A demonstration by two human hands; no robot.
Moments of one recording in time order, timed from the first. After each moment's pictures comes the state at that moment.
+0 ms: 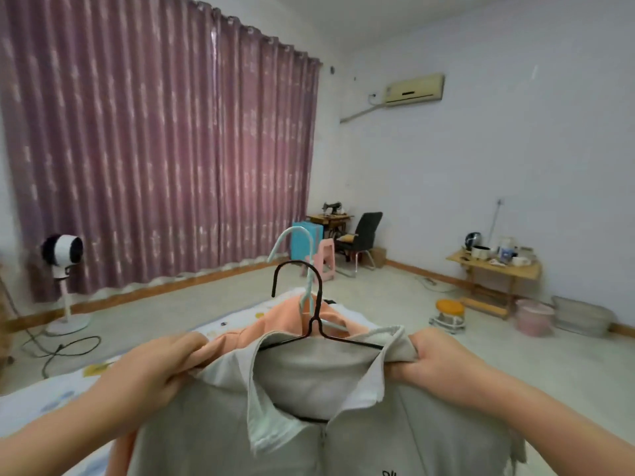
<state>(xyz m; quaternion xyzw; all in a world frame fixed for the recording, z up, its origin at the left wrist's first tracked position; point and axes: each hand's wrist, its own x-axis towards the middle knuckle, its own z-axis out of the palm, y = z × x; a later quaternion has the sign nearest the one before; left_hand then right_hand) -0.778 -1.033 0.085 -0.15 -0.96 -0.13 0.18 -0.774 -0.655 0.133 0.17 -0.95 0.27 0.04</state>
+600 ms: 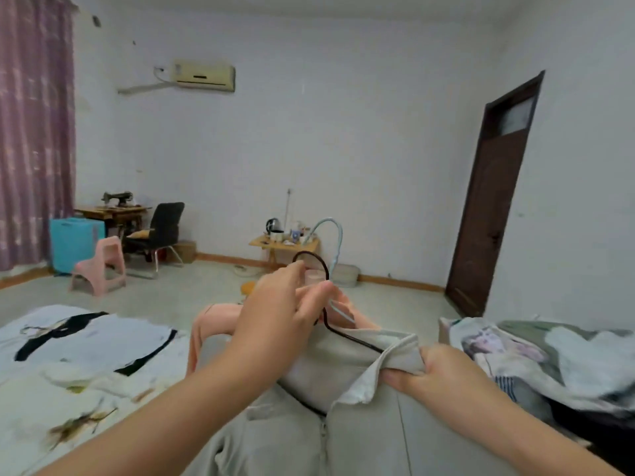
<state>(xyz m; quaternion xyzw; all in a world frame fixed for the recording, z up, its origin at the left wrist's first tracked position) -0.655 -0.509 0.168 -0.36 -0.80 -0.43 0.21 -0.525 -0.355 0.141 -0.25 -0.92 0.25 0.15</state>
